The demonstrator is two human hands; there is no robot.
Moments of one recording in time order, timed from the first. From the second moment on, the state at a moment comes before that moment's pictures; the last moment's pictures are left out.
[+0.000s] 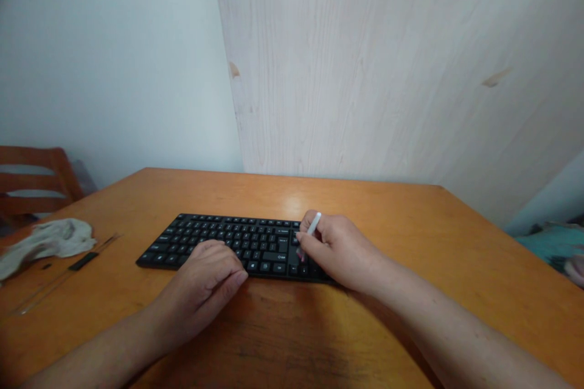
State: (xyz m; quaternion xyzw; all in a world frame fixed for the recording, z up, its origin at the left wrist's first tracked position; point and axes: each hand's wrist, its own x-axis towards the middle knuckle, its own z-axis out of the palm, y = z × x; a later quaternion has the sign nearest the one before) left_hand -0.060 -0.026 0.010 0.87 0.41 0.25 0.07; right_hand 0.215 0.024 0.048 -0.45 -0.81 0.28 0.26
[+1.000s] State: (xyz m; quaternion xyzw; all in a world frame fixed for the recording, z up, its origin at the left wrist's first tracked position) left_hand -0.059 -0.028 0.011 0.87 0.41 0.25 0.07; right_hand 0.209 0.013 0.053 -0.43 -0.82 0.31 0.22
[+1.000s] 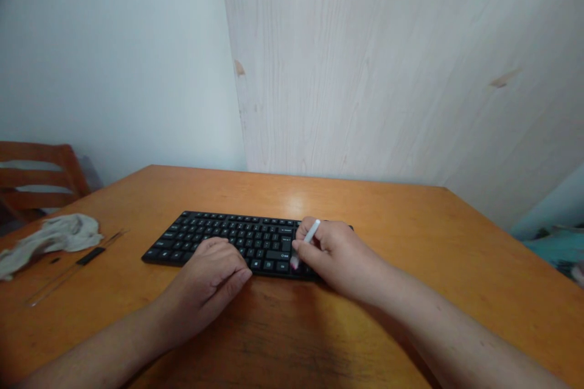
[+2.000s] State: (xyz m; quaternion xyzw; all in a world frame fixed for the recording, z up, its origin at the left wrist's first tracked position) left_hand -0.061 -0.025 0.010 0.88 0.41 0.24 0.06; right_hand 0.241 0.036 0.072 -0.50 -0.80 0.19 0.28
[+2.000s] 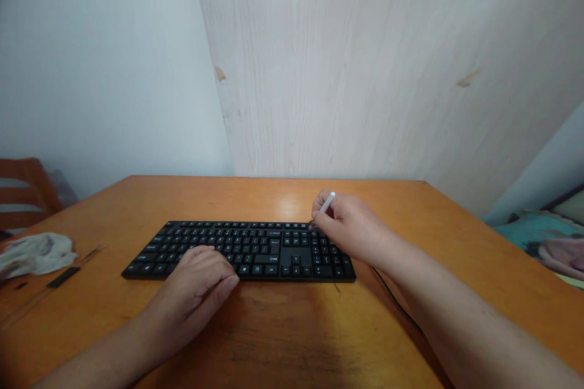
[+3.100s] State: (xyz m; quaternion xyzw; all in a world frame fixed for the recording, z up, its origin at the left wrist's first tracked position) left_hand -0.061 -0.026 0.013 0.88 0.41 0.23 0.06; right_hand 0.231 0.016 0.078 -0.45 -0.85 0.24 0.13
